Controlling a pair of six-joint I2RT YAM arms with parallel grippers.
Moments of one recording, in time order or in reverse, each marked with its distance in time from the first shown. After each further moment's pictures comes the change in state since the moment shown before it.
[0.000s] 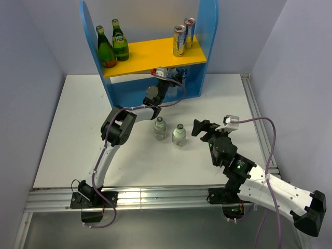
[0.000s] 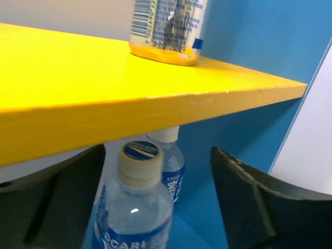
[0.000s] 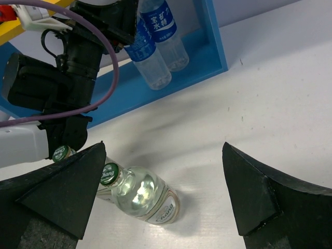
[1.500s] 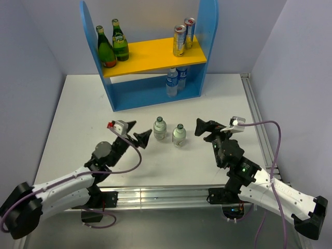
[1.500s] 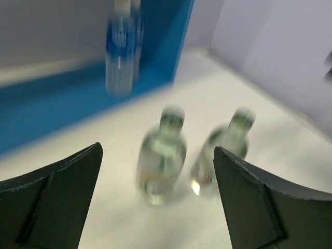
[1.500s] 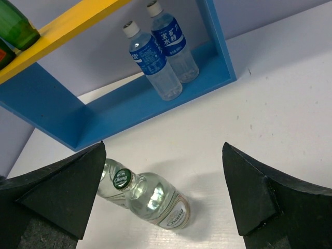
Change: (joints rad) left arm -0.199 -1.633 -1.439 -0.457 -0.096 0.017; right arm 0.000 -0.077 -0.006 0.002 -0.012 0.003
